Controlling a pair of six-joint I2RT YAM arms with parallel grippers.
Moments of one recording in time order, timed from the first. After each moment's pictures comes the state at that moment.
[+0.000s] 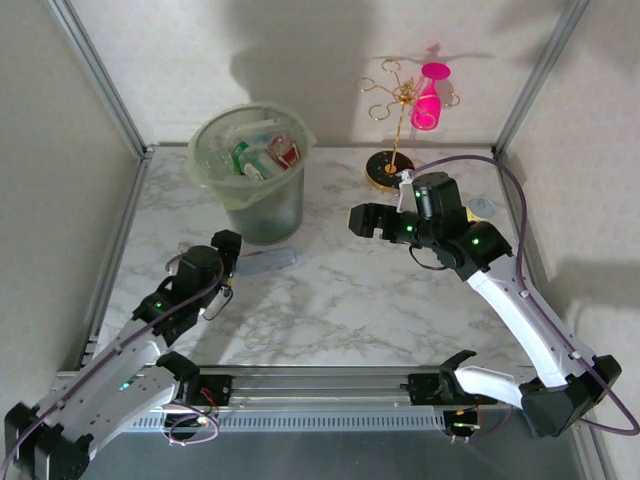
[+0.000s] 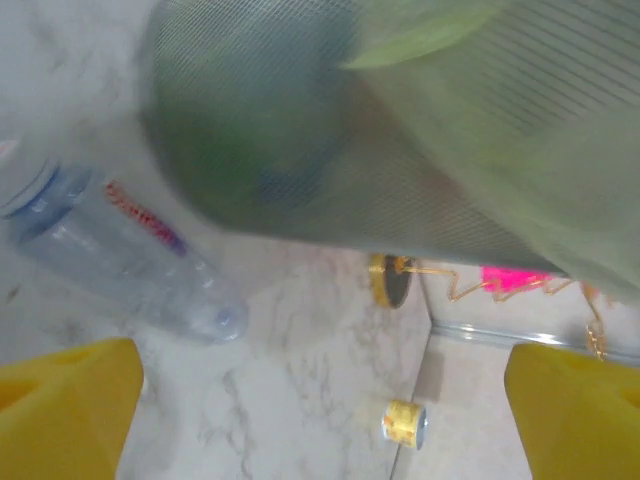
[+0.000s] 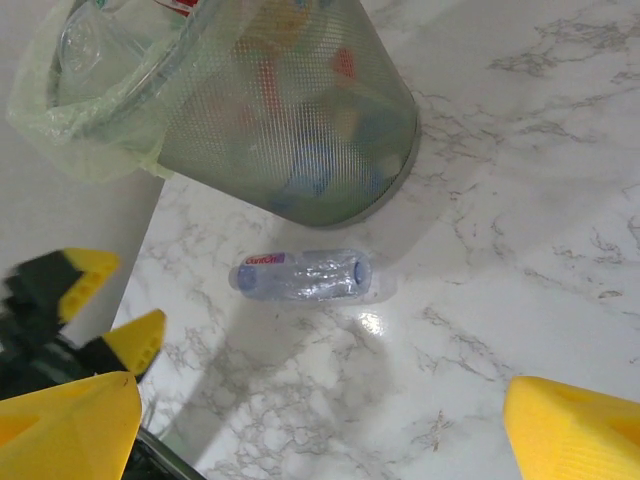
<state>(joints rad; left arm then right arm) -0.50 0.78 0.56 -0.38 -0.27 -1.61 0.57 1.13 1.27 -0.74 -0.24 0.56</state>
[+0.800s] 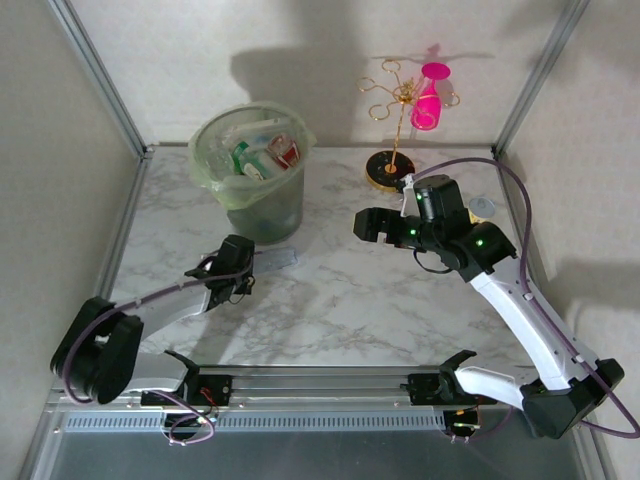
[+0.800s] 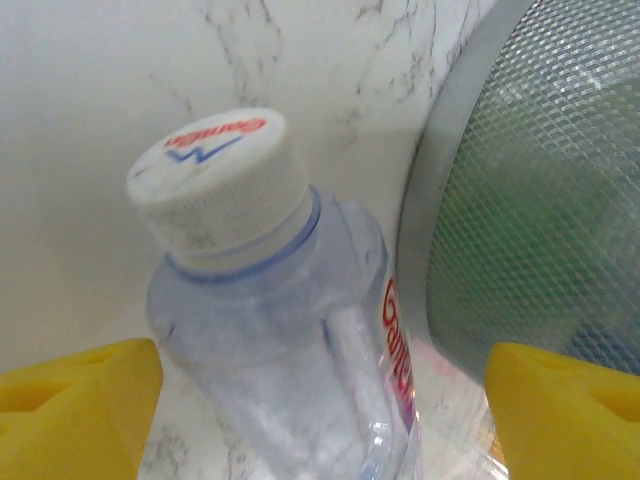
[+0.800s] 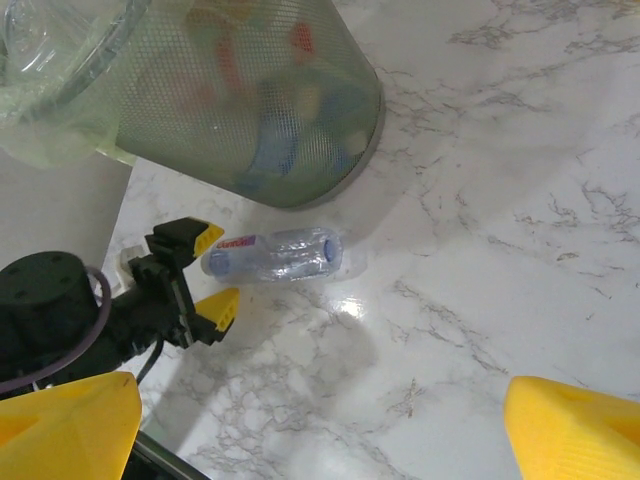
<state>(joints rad) -0.44 1.35 0.56 -0.08 -0.26 -1.86 0.57 1.12 1.29 -0.84 -0.20 0.56</state>
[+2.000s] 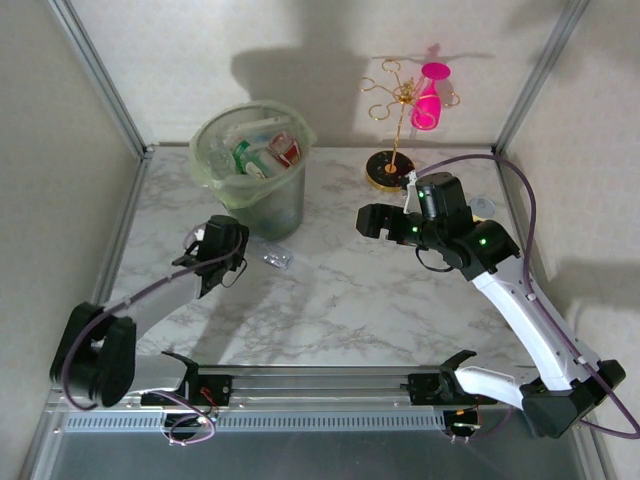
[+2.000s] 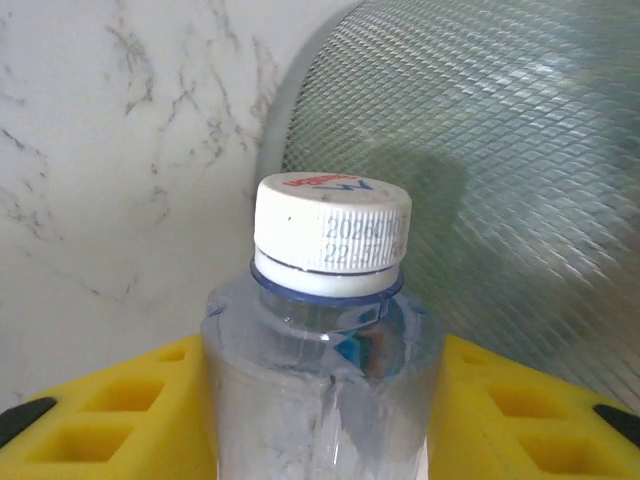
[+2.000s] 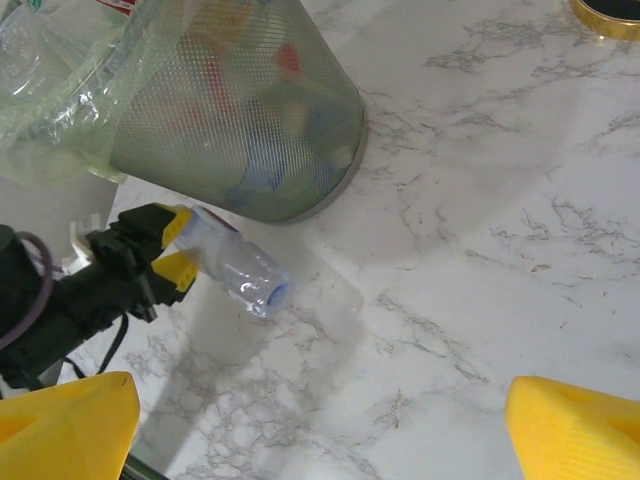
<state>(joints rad) -0.33 1.27 0.66 -0.10 -0.20 -1.52 0.57 1.12 1.32 -0.86 -0.14 0.56</state>
